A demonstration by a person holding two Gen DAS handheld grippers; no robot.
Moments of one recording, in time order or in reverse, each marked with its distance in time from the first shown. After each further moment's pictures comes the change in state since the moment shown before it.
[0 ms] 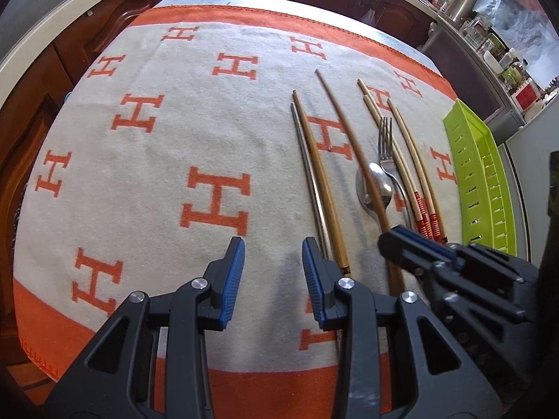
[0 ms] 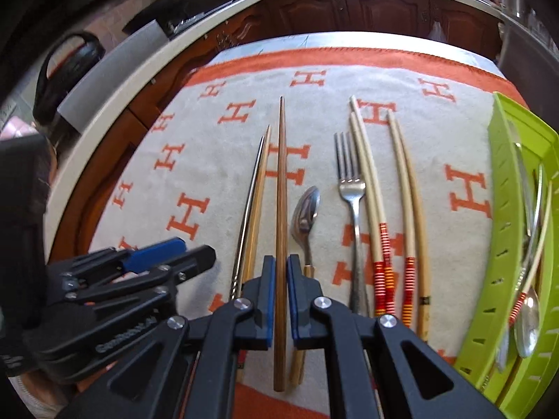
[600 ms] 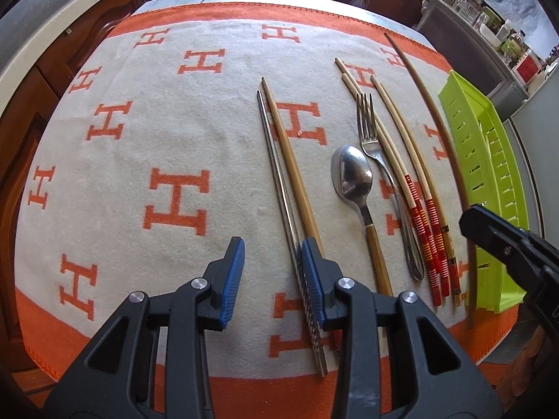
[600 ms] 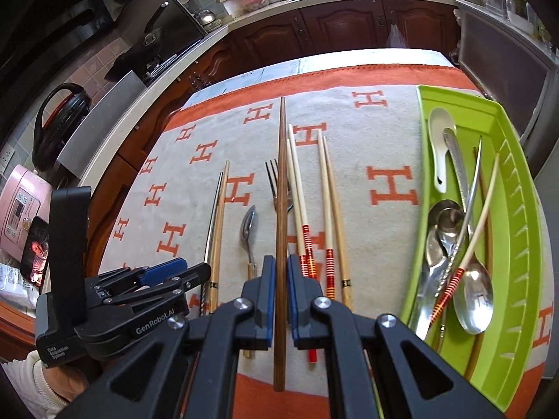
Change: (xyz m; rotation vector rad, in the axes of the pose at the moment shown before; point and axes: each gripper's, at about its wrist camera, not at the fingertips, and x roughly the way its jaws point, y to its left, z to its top) left arm 0.014 -0.035 -0.002 0.073 0.027 0.064; right arm -0.049 -0.051 -0.014 0.123 -0.095 -0.004
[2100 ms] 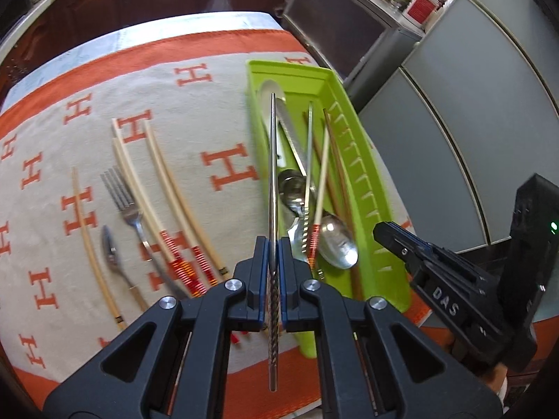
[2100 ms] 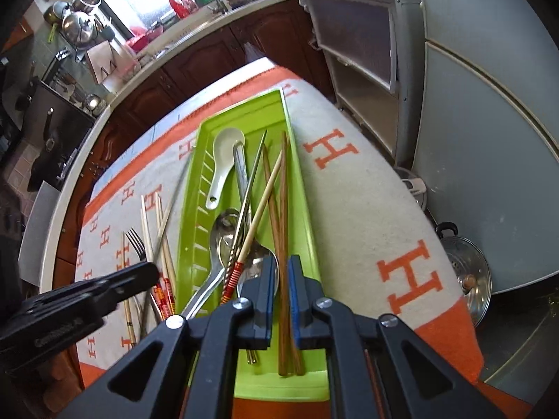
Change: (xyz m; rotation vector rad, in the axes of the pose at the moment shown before) left arm -0.034 -0.189 0.039 0.312 0.067 -0.296; right arm -0.080 -0.138 -0.035 0.421 -0.142 -0.238
